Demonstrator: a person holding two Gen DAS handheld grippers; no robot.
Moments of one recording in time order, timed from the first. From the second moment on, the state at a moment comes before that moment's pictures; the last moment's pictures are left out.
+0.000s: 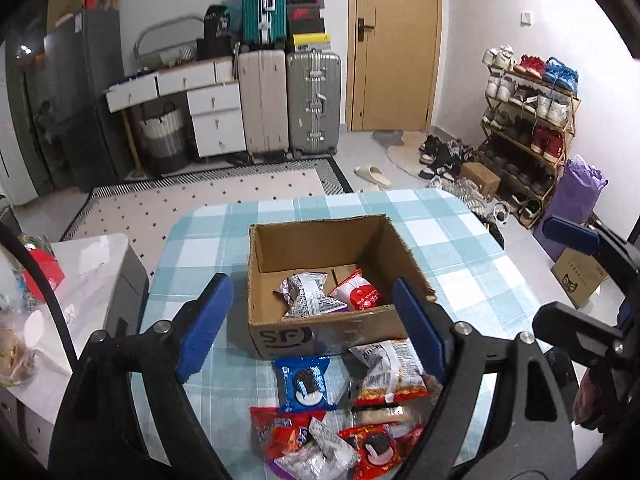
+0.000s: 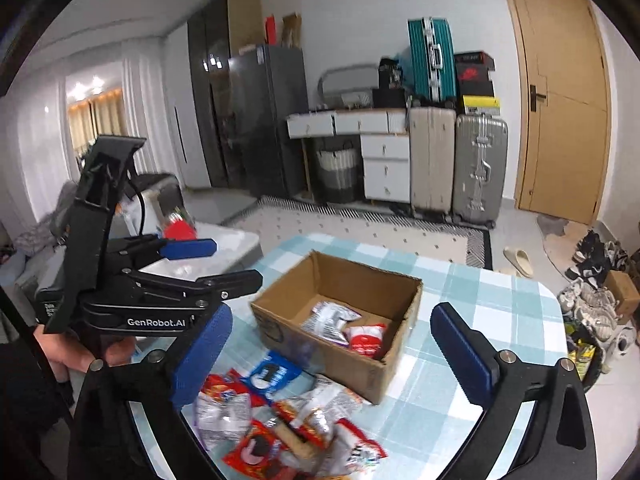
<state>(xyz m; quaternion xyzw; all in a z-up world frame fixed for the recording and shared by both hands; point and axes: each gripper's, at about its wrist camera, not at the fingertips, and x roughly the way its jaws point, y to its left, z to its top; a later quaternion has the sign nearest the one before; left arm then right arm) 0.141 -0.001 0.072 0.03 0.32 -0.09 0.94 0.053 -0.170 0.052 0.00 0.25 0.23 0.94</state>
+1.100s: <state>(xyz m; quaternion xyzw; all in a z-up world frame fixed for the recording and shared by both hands) 0.002 0.014 -0.006 0.02 0.29 -0.06 0.95 -0.032 -0.219 -0.053 0.09 0.26 0.18 0.95</state>
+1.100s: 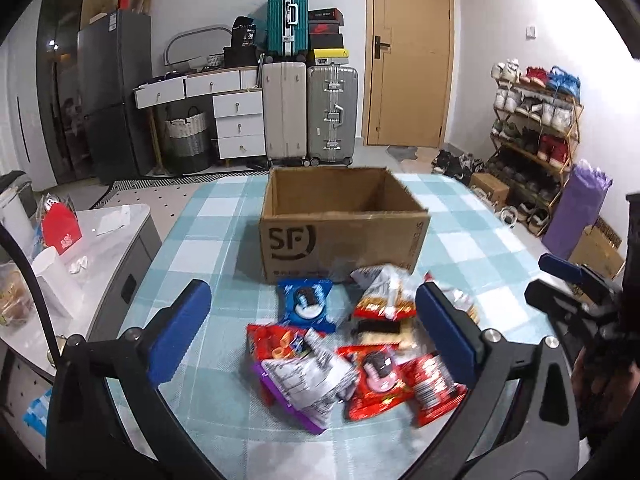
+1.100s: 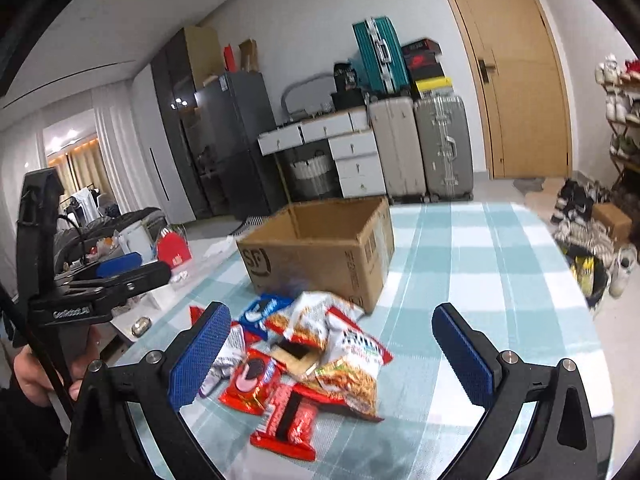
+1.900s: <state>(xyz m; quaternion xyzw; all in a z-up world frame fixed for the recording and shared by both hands) 0.029 0.056 -0.084 -0.01 0.37 -0.03 0.93 0.051 -0.211 -0.143 0.17 0.42 0.19 0.87</state>
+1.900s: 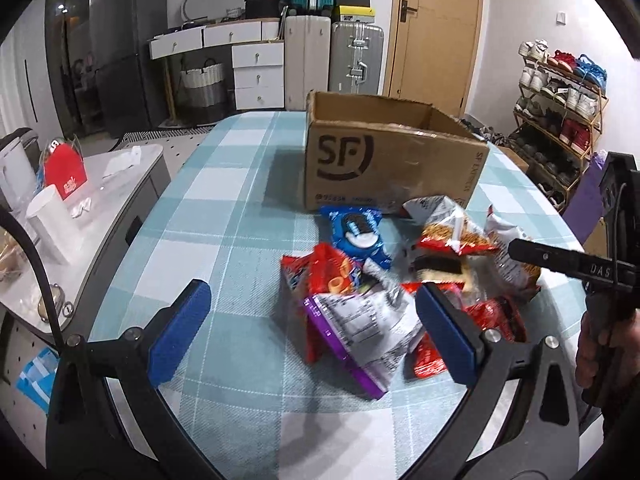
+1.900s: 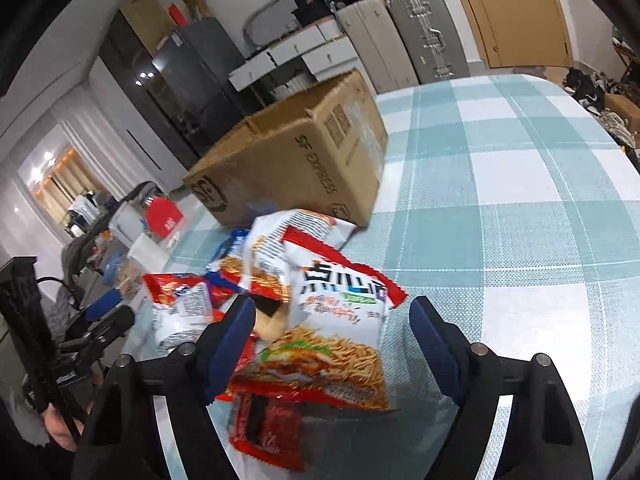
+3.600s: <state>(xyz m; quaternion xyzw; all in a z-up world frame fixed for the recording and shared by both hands) 0.039 0.075 -0.092 -0.04 0.41 -0.02 0.91 0.022 -0.218 -0.147 0.20 0.41 0.22 0.86</state>
